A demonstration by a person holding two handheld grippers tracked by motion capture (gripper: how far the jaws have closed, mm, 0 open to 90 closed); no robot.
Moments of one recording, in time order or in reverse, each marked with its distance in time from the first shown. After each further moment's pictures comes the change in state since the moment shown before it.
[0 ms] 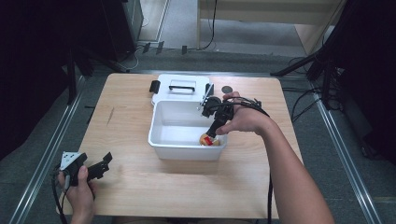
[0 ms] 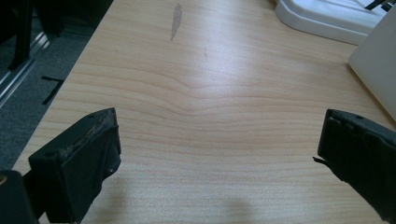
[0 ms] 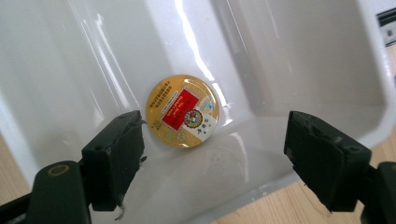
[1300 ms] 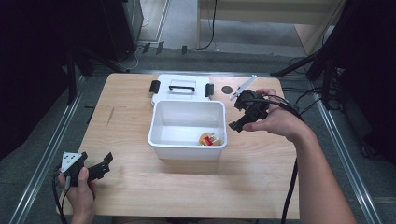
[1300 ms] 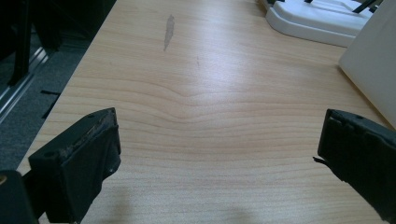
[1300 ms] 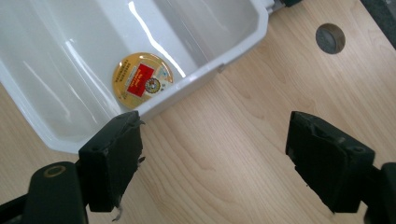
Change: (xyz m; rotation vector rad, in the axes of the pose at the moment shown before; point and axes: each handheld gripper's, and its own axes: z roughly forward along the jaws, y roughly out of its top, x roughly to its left) left arm -0.003 -0.001 -0.002 -0.038 -0.013 0.041; right arm -0.024 -0.069 -0.050 -0.143 -0.079 0.195
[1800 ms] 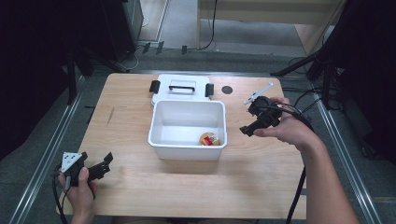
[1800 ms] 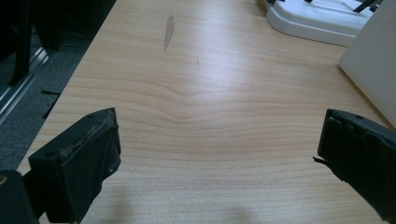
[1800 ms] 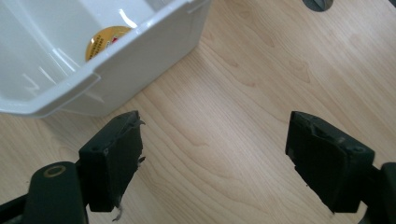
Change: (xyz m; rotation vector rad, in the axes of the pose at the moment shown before) left arm 0.000 0.000 0.000 0.001 0.000 0.000; right arm -0.014 -0.040 0.006 -0.013 -0.022 0.114
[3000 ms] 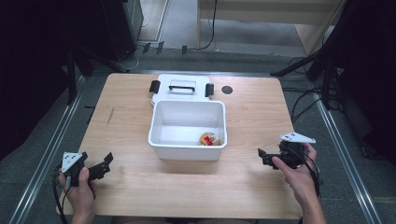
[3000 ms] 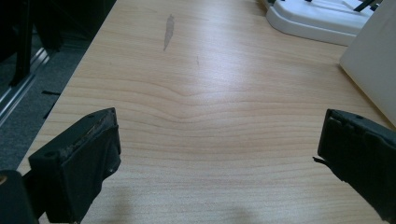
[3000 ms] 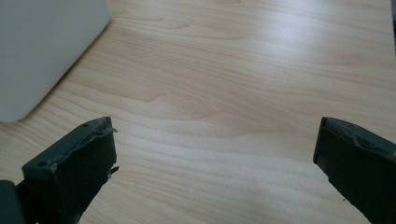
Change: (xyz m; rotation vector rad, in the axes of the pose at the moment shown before) left arm -0.001 0.000 0.000 0.002 0.001 0.006; right arm 0.011 -0.156 0.047 -0.354 -0.167 0.472
